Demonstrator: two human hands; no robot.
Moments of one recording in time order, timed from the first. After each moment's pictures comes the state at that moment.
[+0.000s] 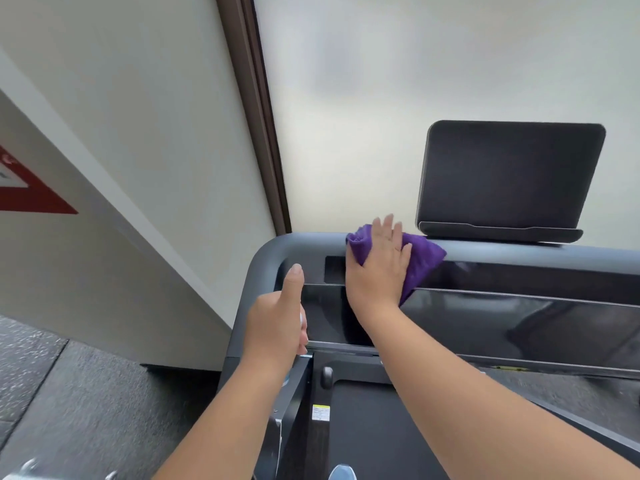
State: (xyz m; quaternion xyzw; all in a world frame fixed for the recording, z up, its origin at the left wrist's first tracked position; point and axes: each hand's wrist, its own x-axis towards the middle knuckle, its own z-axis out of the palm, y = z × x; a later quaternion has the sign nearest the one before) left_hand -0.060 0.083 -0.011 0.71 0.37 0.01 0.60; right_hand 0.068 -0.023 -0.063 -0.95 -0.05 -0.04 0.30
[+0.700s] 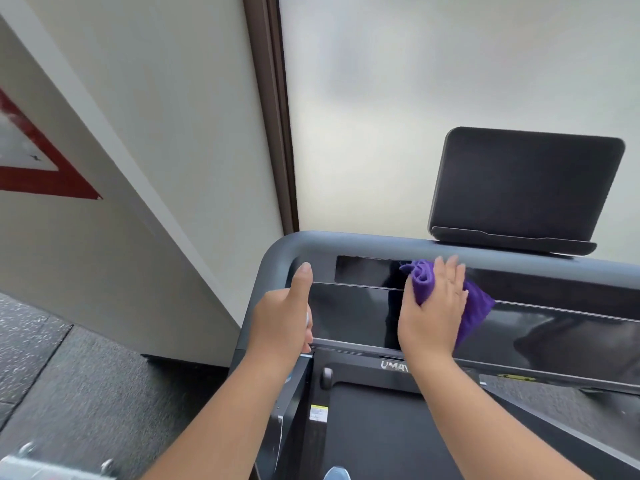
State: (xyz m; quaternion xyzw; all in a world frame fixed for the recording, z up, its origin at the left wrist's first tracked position) left_hand -0.067 0.092 -0.007 0.72 0.37 0.00 0.59; right_hand 0.033 -0.091 -0.086 -0.93 0.04 -0.08 0.36
